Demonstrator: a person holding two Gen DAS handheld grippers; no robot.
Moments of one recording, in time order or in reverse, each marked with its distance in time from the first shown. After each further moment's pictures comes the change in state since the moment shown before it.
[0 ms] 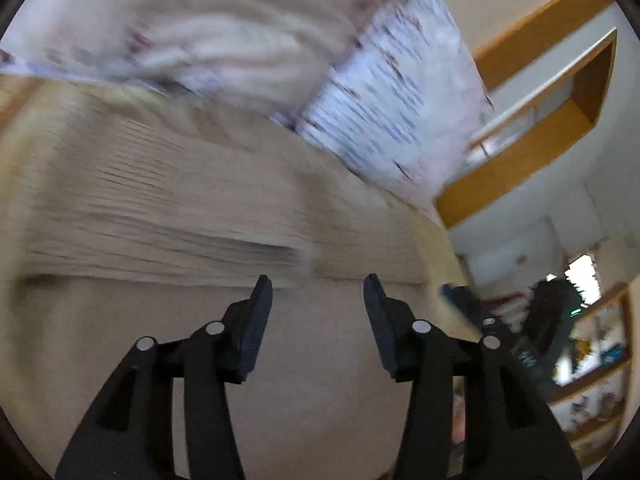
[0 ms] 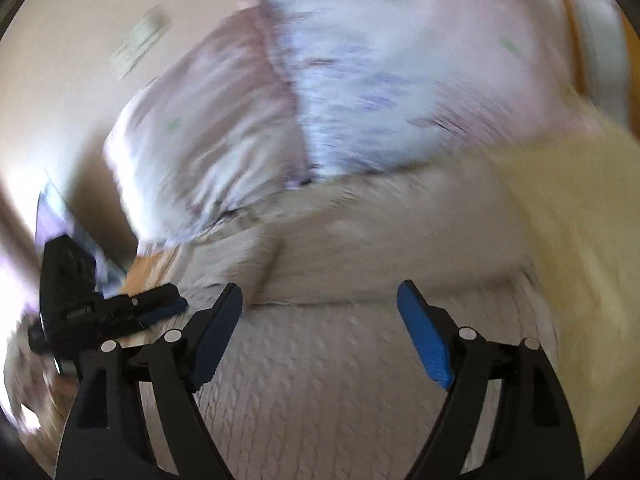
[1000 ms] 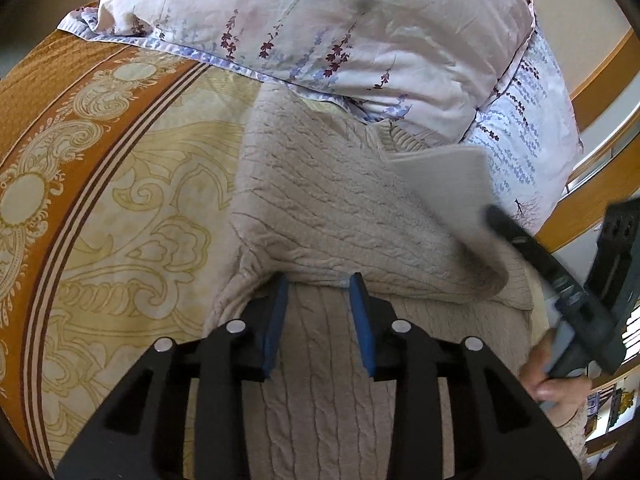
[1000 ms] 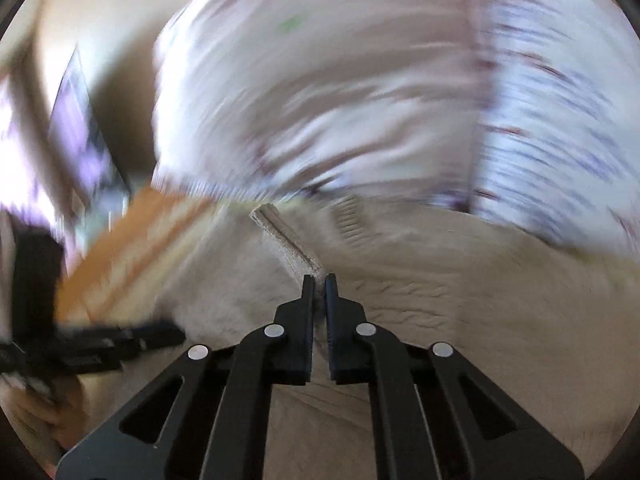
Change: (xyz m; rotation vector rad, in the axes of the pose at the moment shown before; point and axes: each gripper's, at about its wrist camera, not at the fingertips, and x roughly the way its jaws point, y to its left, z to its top) left arm -0.021 0.092 -0.011 -0.113 -0.038 0.261; right arm 0.122 0.095 0.030 -0.213 0.063 0.039
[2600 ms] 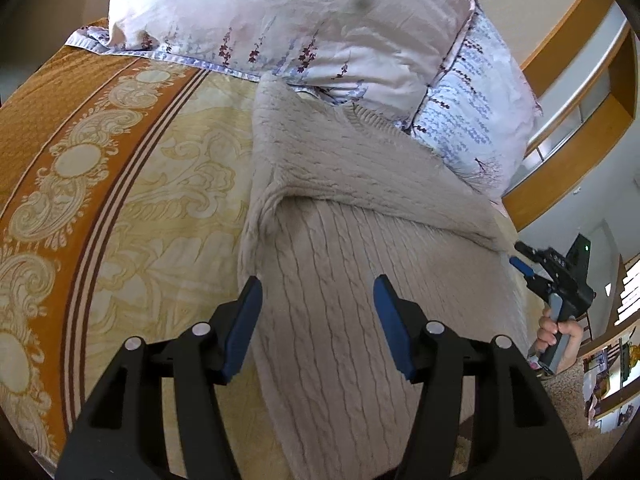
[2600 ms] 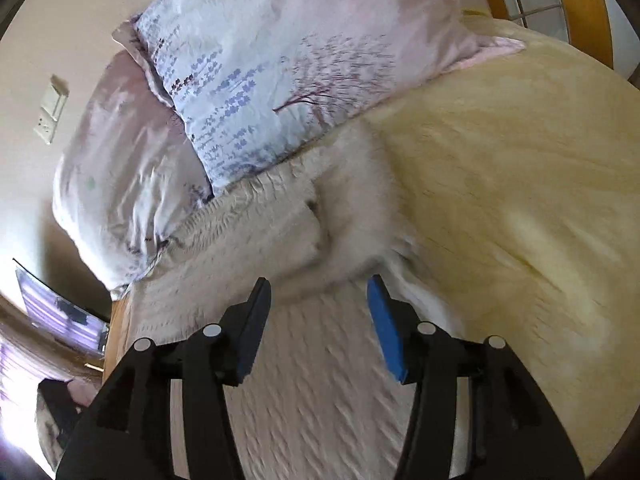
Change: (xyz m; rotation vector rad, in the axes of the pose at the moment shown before) left arm -0.071 0.007 -0.057 0.119 -0.005 -0.061; right arm -0.139 -0.202 -0.103 0.570 -0.012 -0.115
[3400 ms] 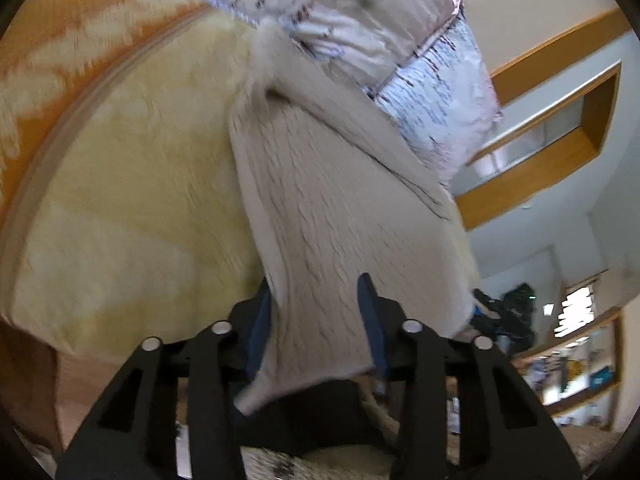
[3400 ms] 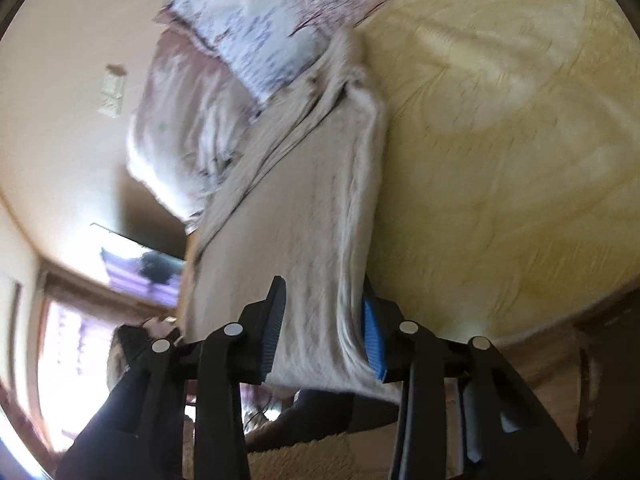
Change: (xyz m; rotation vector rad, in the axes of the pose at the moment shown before) left arm -0.023 0.011 -0.083 -0.151 0.064 -0.239; right arm -0.060 -0.059 -0.096 0.069 0.210 0.336
